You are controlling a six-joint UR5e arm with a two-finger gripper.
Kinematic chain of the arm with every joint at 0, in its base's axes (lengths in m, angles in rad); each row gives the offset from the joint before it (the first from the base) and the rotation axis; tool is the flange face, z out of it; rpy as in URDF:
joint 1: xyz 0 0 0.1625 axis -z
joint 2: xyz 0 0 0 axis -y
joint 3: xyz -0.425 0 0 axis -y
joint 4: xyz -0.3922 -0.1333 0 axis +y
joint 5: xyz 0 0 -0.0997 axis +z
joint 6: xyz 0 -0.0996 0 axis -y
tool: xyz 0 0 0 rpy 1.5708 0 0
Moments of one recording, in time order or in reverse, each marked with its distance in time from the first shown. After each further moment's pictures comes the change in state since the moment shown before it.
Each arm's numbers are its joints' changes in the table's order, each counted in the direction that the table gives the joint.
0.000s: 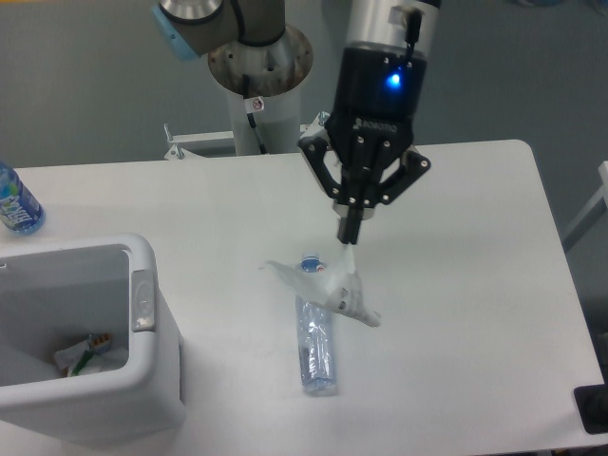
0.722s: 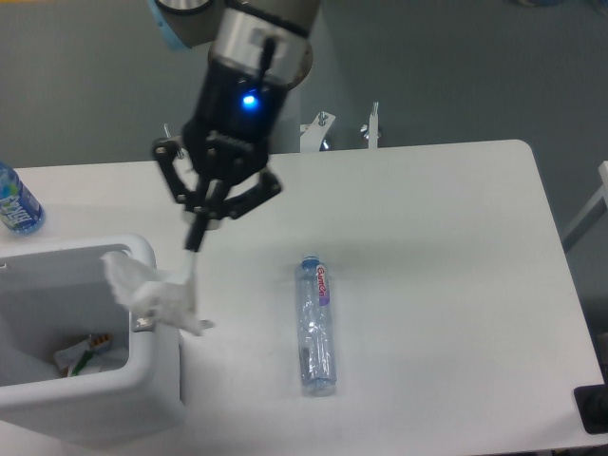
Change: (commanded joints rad) arm 0.247 -0.035 -0.051 -0.002 0.000 -0.032
